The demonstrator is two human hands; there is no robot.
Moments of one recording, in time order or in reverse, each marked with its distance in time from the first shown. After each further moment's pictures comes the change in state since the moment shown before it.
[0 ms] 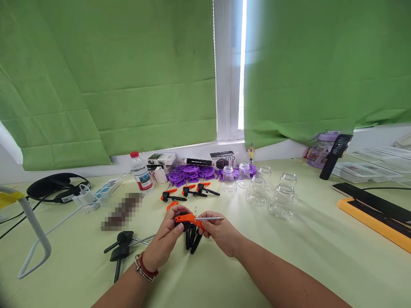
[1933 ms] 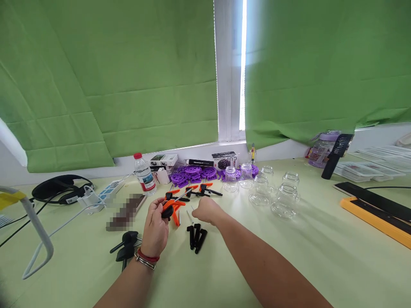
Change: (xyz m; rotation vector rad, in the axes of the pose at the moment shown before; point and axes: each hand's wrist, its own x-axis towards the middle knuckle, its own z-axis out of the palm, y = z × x) left_hand 0.018 -0.008 -0.027 -0.141 0.669 -0.007; right_hand 0.067 -0.030 0.025 -1.149 0.224 0.299
